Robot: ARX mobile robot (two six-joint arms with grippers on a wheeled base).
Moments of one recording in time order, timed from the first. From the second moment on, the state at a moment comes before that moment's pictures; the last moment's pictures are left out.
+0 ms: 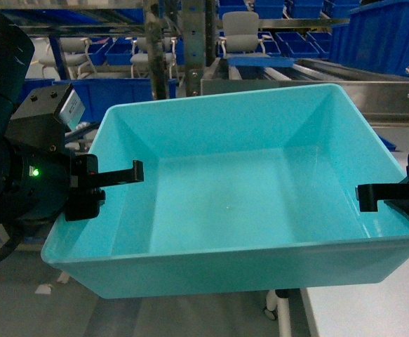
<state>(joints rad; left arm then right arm) -0.28 1.71 0.80 0.15 -0.07 -0.31 0.30 1.47 0.70 0.10 0.06 0.16</state>
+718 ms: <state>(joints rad) -0.28 1.71 0.80 0.15 -0.07 -0.31 0.30 1.47 0.70 0.10 0.06 0.16</state>
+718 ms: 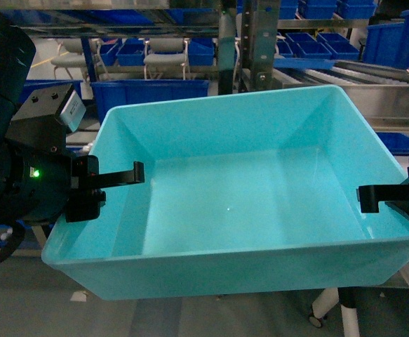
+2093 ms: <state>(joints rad) -0.28 1.71 0.80 0.15 -0.07 -0.31 0.30 1.47 0.70 0.10 0.06 0.16</state>
